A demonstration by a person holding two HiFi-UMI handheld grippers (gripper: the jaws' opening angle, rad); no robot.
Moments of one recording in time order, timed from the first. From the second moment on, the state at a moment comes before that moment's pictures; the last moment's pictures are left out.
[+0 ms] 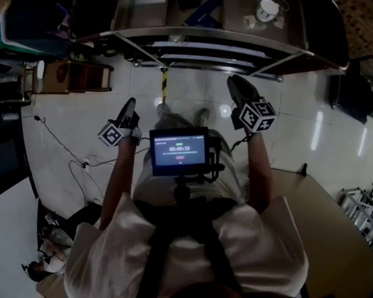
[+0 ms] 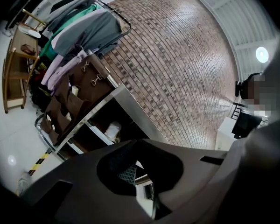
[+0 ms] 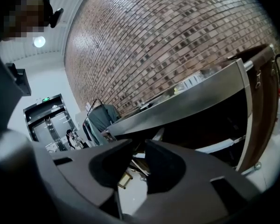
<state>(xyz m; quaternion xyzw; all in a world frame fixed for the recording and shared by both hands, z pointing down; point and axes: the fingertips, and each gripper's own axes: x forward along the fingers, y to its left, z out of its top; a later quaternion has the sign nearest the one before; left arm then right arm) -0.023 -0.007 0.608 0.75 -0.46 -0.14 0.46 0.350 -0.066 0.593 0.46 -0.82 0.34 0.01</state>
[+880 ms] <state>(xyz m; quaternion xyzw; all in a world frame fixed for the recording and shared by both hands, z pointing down) -0.116 -0.040 0.561 0.82 -0.39 -0.12 0.39 0.203 -0.101 0.564 0.47 -0.83 0.31 0.02</state>
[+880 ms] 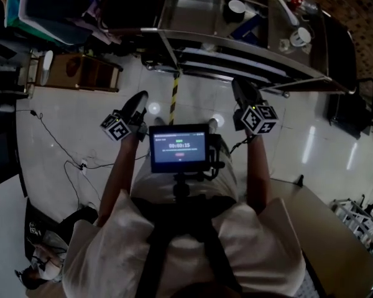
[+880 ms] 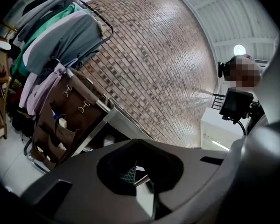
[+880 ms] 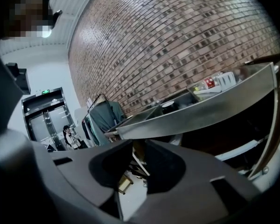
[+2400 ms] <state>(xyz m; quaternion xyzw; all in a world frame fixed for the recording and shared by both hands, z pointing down) -0.319 -0.050 0.612 0.83 -0.34 -0.11 0.42 -0.023 -0.049 0.556 0.54 -0.80 0.28 0.01</state>
